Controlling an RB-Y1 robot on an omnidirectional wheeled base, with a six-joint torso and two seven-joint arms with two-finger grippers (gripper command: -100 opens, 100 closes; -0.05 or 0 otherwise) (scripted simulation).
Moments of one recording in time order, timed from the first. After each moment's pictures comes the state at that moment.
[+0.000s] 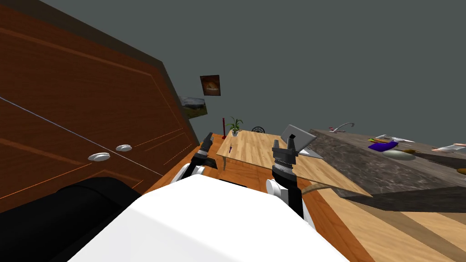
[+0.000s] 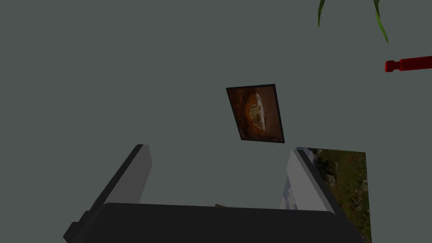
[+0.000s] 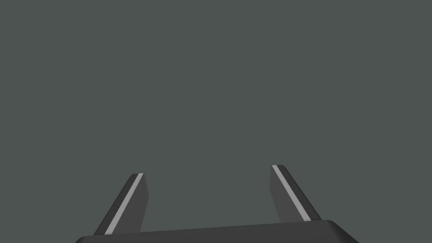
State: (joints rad) left arm 0.48 0.14 -0.05 -2.19 -0.15 -0.32 0.00; right arm 0.45 -0.04 0.03 -2.24 -0.09 -0.52 -0.09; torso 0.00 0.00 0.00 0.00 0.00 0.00
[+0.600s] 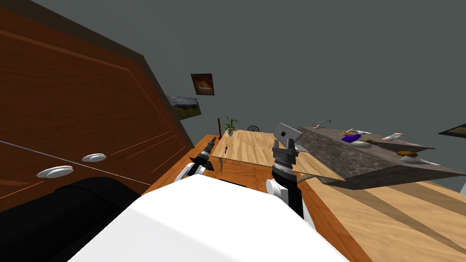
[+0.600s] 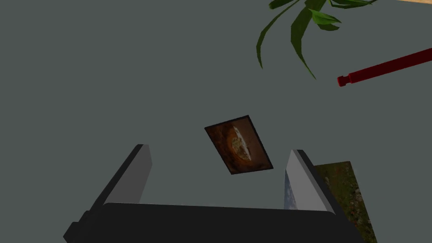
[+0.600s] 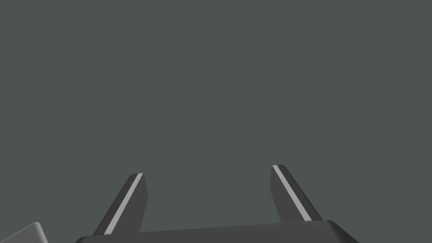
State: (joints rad) left arm 0.44 0.18 -0.05 -2.04 -0.25 -0.22 -0.07; right arm 0.45 -0.04 0.03 -2.24 -0.09 -0.52 -0.09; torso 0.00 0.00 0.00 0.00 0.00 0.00
